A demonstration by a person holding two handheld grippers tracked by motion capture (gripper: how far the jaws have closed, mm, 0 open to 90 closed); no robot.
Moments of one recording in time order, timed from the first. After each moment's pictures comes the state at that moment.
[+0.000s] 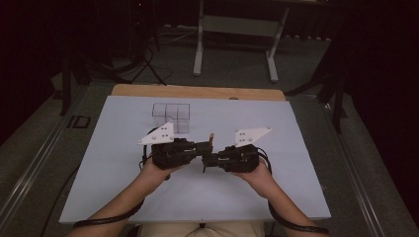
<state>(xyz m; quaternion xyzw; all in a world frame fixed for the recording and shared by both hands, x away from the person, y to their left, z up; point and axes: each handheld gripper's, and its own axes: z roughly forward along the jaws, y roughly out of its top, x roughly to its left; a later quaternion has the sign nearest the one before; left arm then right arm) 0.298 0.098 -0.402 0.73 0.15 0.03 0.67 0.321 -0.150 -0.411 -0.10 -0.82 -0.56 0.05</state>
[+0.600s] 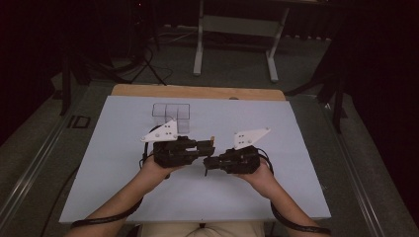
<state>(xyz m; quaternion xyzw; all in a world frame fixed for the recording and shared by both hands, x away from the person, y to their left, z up) 0.300 0.094 -0.393 0.74 0.15 0.04 0.65 0.321 -0.152 -0.414 -0.09 -0.84 -0.53 0.06</state>
